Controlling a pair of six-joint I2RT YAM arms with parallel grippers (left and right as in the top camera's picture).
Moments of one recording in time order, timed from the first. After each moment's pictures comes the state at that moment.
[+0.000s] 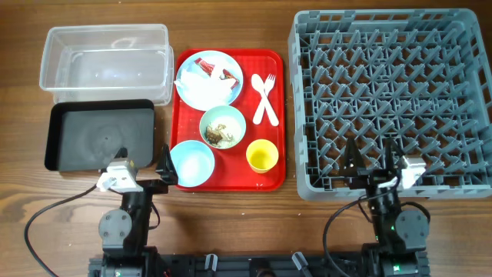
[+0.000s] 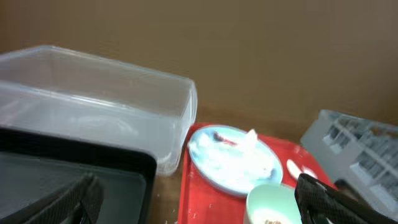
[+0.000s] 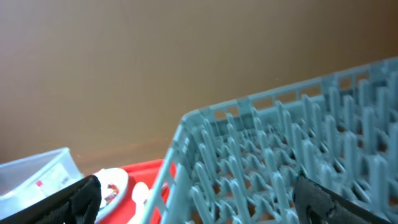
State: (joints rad) left arm -0.01 0.01 0.01 -0.03 0.01 -0.27; right arm 0.06 0.02 0.01 0.10 -0.06 0.32
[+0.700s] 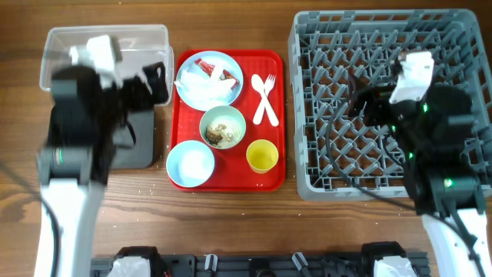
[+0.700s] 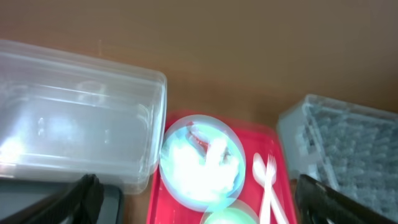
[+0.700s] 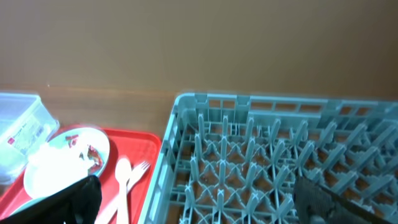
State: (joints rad) left arm -0.02 1.18 1.22 -0.60 0.14 -0.27; right arm 0.06 0.98 1.00 -0.44 -0.10 0.02
